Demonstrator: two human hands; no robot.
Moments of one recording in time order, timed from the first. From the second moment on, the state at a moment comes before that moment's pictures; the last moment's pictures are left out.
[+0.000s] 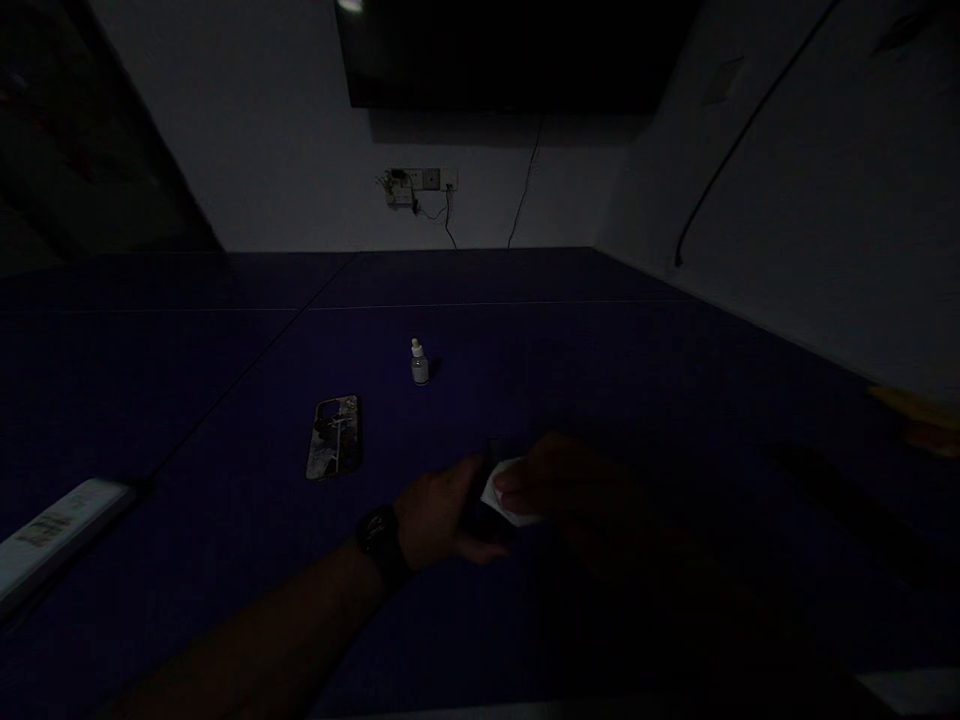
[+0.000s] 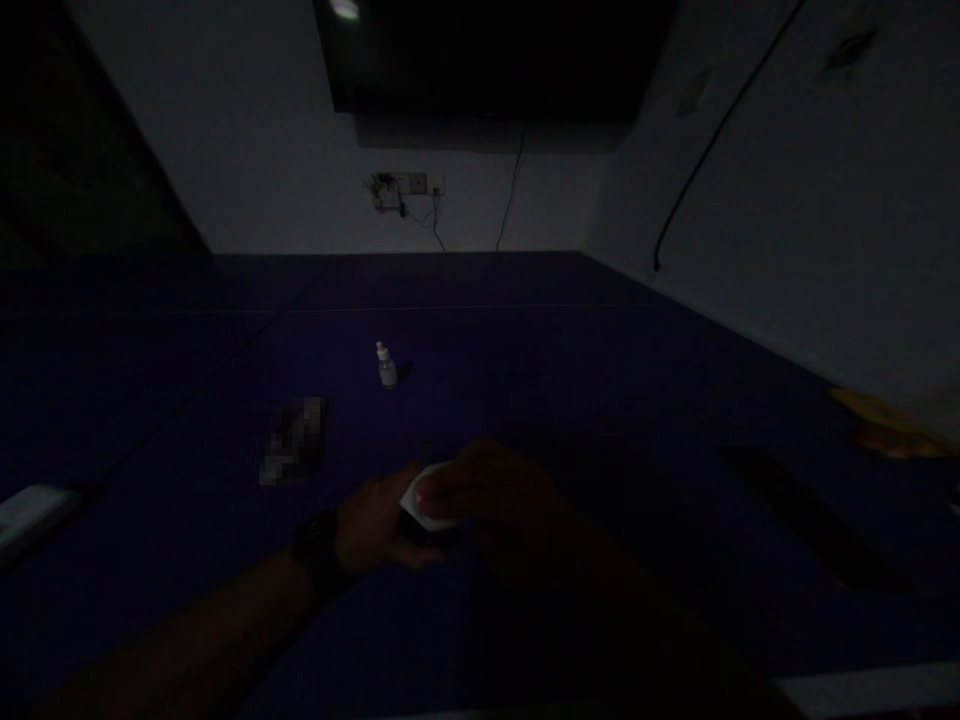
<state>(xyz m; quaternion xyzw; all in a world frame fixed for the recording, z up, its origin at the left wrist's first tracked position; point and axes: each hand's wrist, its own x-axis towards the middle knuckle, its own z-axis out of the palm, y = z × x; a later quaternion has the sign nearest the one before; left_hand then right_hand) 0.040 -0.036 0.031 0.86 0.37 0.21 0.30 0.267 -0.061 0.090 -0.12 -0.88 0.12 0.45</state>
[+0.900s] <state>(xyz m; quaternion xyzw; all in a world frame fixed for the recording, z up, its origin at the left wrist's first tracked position) 0.040 -0.036 0.028 0.86 0.37 0.22 0.29 0.267 -0.059 0.081 -0.14 -0.91 0.05 0.40</state>
